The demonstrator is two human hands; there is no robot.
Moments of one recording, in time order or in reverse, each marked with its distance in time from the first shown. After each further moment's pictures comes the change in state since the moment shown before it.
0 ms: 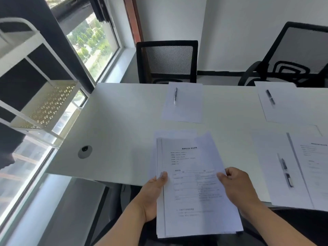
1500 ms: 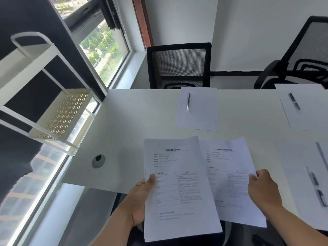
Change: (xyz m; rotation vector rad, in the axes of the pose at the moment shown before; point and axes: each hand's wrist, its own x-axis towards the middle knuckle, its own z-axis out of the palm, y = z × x) left_hand -0.002 0.057 -0.066 -0.039 0.084 0.064; right_hand 0.079 0.024 0.006 -0.292 0.242 0.074
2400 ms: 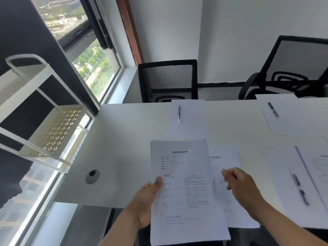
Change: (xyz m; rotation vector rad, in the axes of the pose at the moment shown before) left_hand -0.020 0.021 0.049 0.090 -0.096 0.010; right_hand -0.048 -0.058 -0.031 0.412 -0.258 -0.161
